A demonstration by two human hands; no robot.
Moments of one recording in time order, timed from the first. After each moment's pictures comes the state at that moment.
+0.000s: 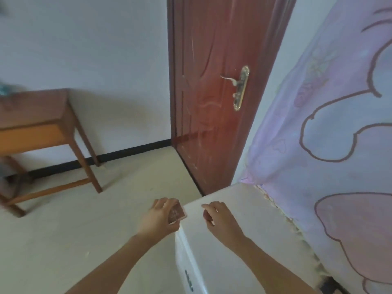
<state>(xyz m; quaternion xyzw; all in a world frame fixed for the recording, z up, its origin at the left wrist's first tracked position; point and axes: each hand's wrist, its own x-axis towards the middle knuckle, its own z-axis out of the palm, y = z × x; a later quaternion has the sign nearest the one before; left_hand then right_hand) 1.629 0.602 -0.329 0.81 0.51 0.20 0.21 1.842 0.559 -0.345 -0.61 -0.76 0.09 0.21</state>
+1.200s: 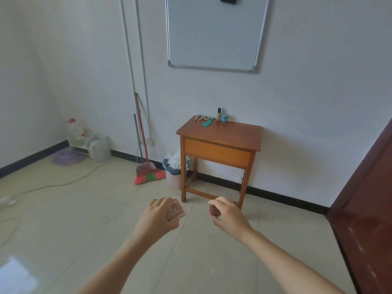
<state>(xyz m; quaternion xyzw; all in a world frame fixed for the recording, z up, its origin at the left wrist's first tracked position) 1.121 0.493 -0.269 0.52 0.81 0.28 0.03 1.297 0.634 -0.277 -0.27 -0.93 0.19 0.18</state>
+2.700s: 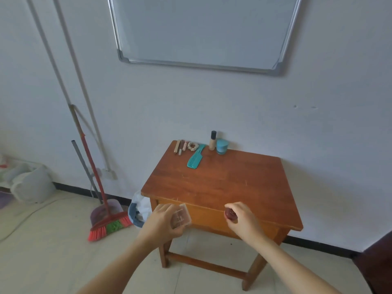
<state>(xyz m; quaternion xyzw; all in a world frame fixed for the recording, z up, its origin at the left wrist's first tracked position) 0.804 1.030 -0.306 0.62 0.73 0.25 0.10 1.026 1.151 -0.310 -0.42 -0.87 0.21 0.18</state>
